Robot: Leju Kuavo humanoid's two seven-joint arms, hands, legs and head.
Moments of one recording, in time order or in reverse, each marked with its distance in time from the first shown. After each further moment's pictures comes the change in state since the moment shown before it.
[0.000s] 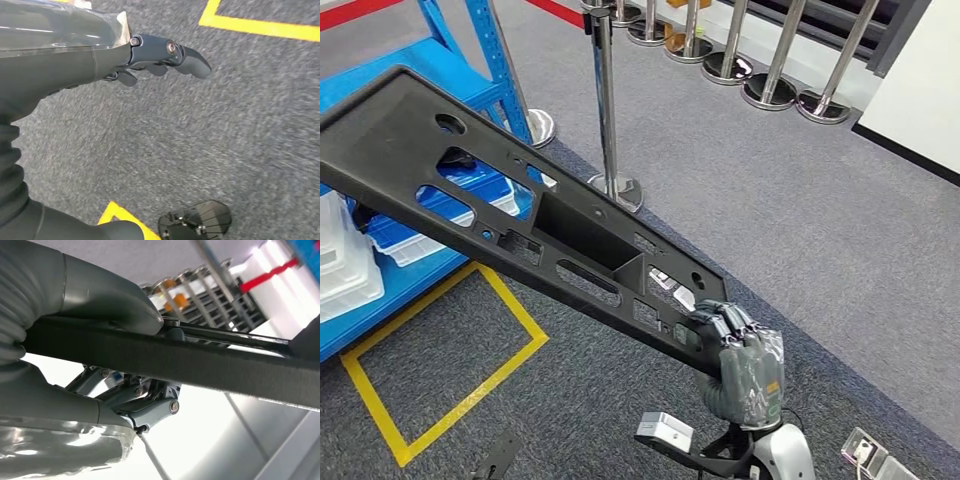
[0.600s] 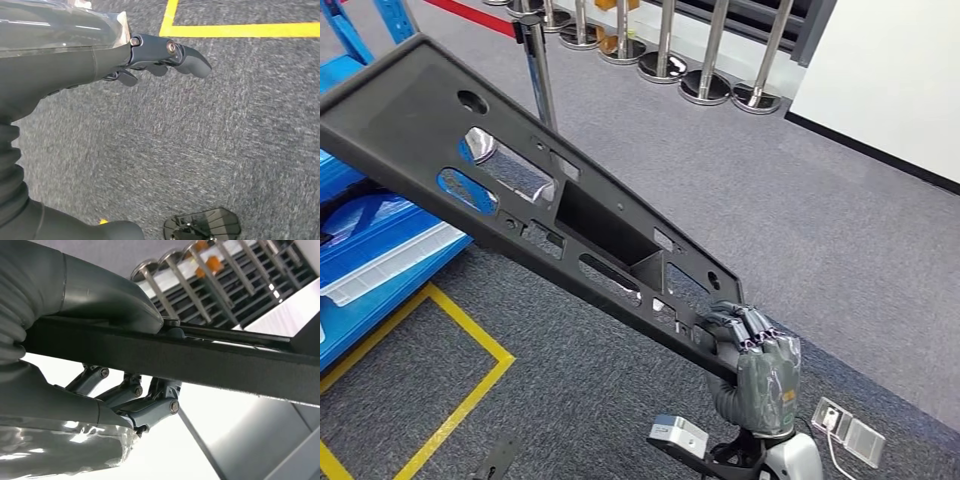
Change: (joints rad) left arm 0.008 0.002 0.001 0.000 -0.002 0.000 -0.002; right arm 0.061 0.063 -0.086 -0.044 -0.016 -0.001 -0.074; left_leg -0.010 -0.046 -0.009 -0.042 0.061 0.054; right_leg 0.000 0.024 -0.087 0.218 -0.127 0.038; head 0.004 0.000
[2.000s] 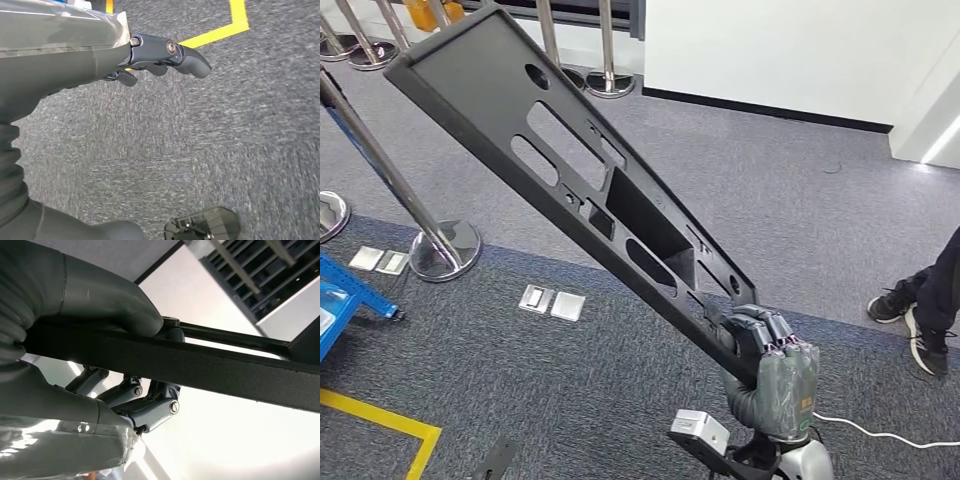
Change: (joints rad) left arm 0.000 0.002 0.016 0.000 -0.010 0.009 0.006; right arm 0.049 0.057 -0.085 -0.014 -0.051 0.000 -0.063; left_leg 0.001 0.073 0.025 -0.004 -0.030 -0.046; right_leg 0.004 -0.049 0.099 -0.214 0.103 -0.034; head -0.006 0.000
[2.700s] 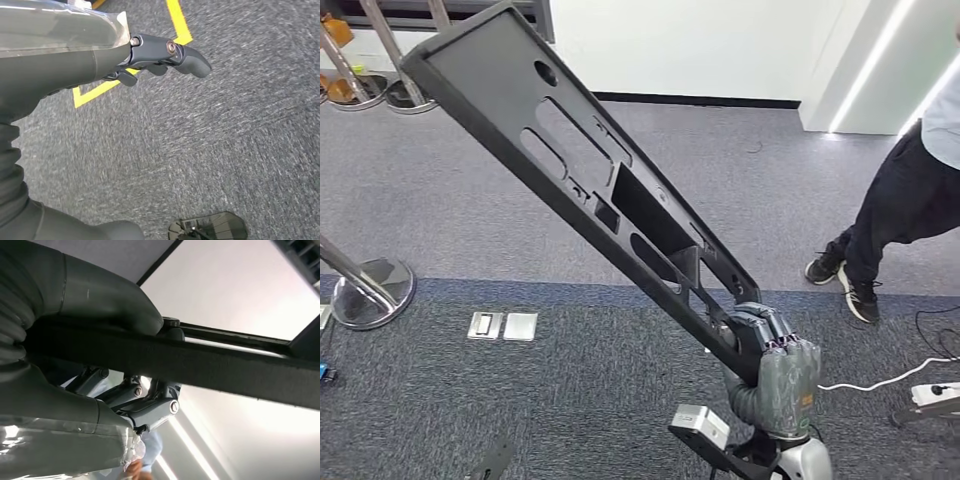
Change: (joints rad) left arm 0.002 0.000 0.001 0.000 0.000 -0.001 -0.003; right arm -0.003 0.011 -0.014 0.008 0.005 0.000 0.006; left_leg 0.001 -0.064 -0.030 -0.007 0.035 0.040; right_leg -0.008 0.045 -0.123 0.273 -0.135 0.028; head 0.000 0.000
